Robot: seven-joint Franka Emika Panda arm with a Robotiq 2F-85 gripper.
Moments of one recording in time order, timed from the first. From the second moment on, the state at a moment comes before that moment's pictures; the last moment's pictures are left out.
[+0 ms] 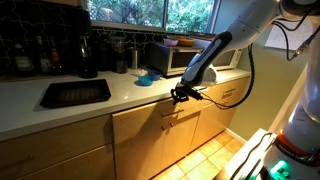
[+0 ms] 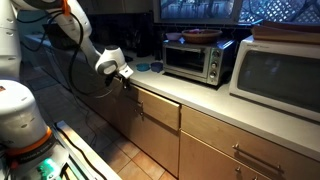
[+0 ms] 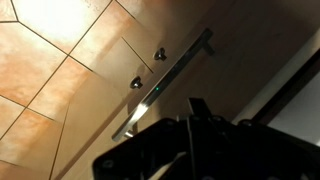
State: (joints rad) arm 0.11 0.27 0.15 -2.45 0.38 3.06 0.69
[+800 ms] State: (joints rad) arm 0.13 -0.17 0.05 -2.75 -0.24 2.68 0.77
